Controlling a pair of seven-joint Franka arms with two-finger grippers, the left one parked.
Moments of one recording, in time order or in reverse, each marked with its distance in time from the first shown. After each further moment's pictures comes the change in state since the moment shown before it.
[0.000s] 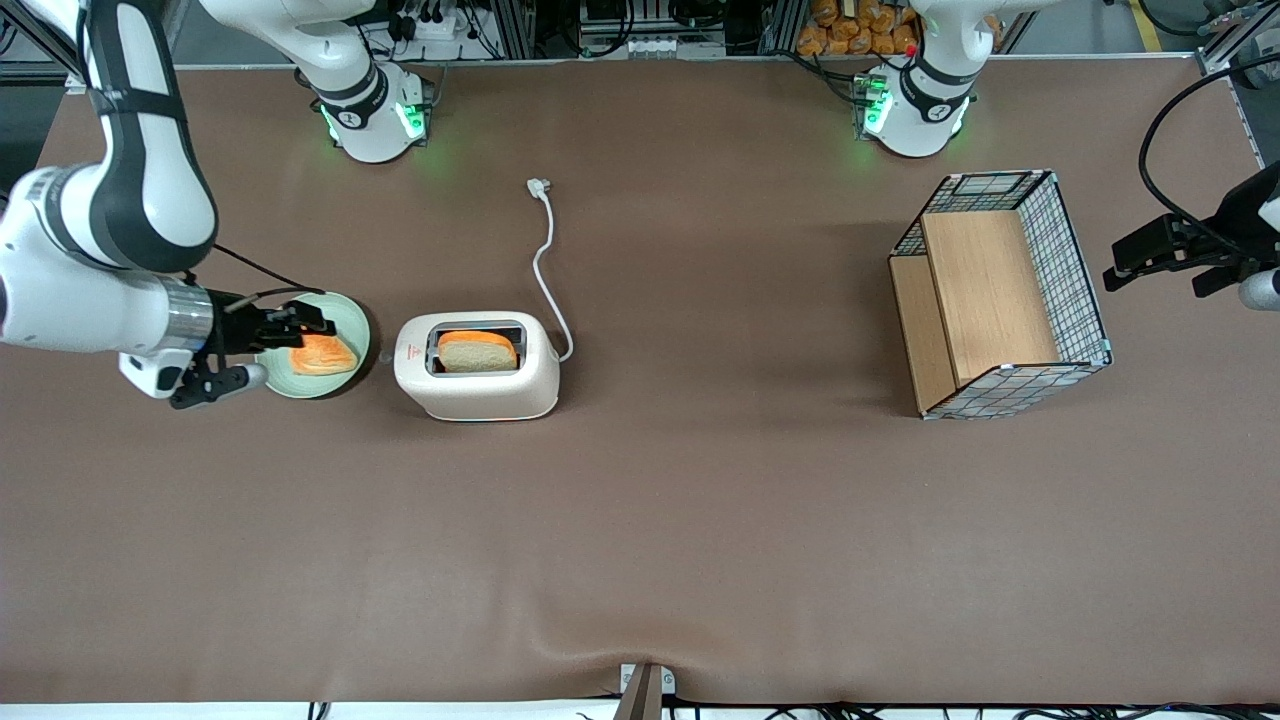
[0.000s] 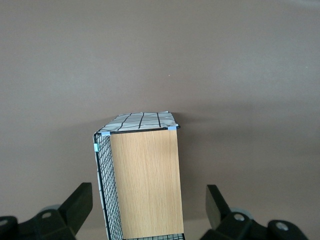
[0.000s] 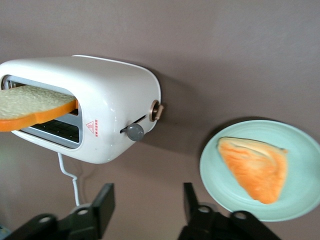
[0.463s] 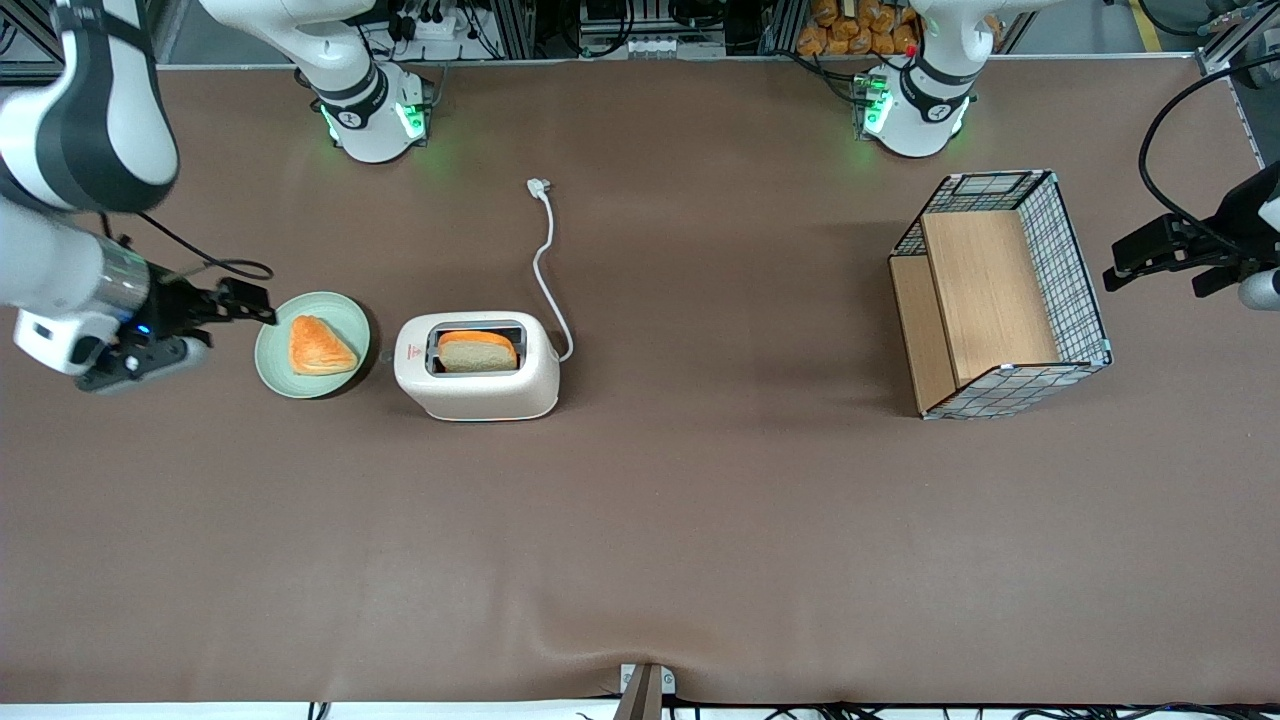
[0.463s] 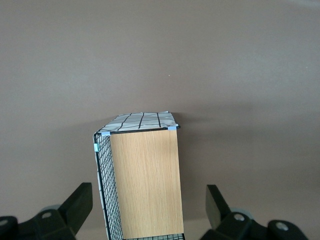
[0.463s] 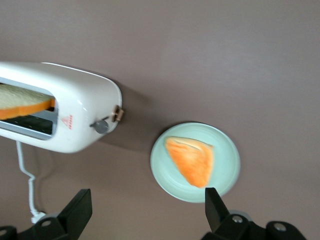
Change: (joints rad) arm 0.001 -0.117 0.001 0.073 -0.233 -0.045 0.043
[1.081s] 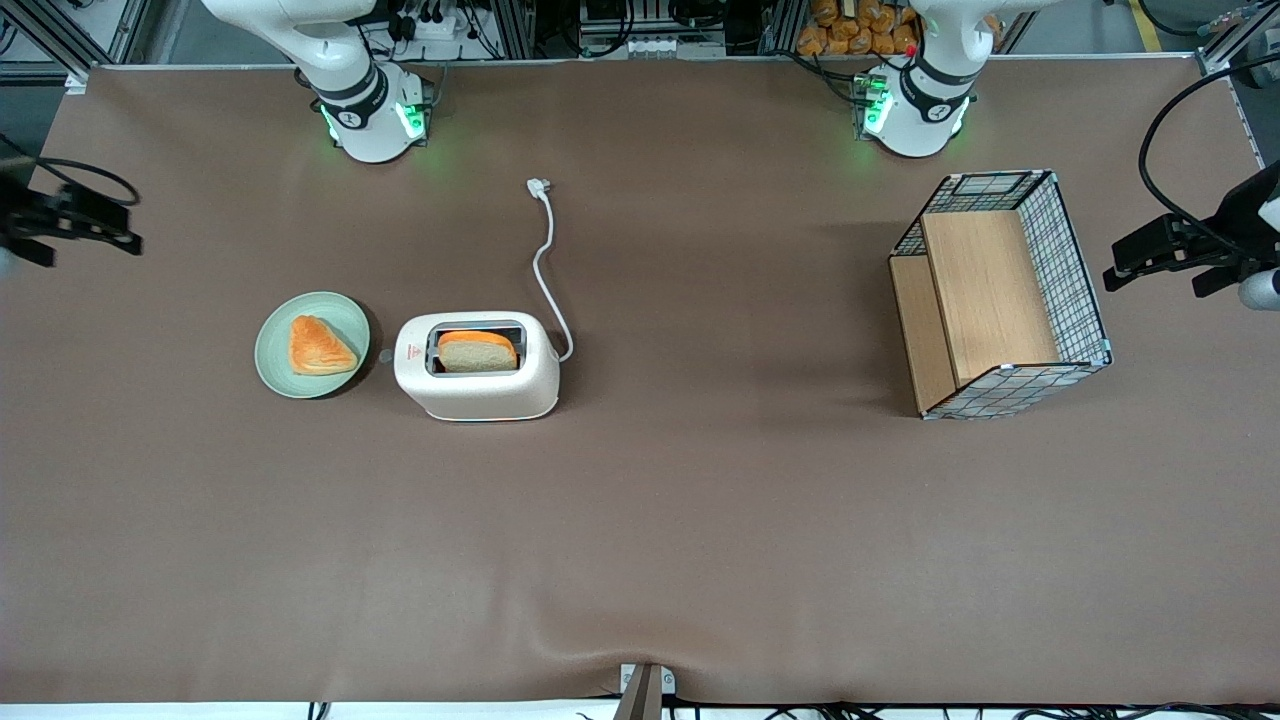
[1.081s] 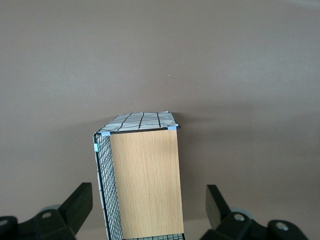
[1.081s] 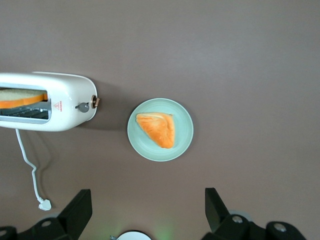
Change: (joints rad) arm -0.090 -0.067 -0.003 0.259 -0.070 -0.290 0.091
